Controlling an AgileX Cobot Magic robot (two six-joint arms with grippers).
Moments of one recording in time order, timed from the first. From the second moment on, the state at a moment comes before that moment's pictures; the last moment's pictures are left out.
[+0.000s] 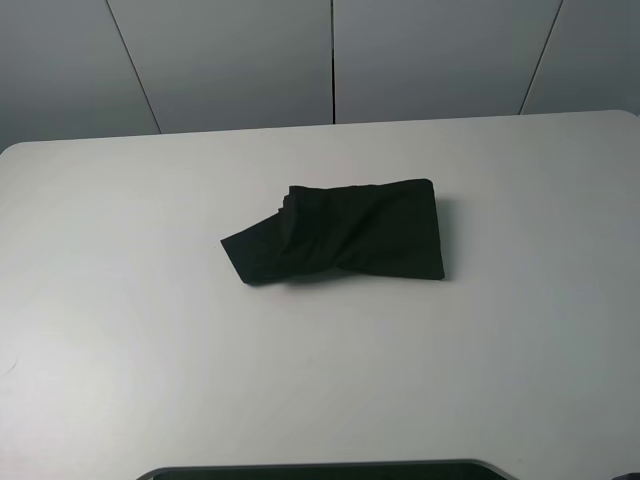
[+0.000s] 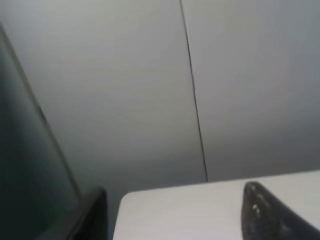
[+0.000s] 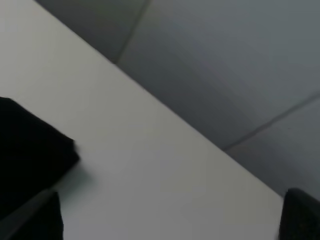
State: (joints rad) left arm -0.55 0.45 -1.37 0.51 1.22 -0.14; right arm 0.39 0.97 -1.26 -0.26 1.04 -0.28
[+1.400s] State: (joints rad) left arm -0.09 0.00 -0.66 0.07 1.23 0.06; right arm 0.18 -0.01 -1.01 -0.38 1.22 -0.14
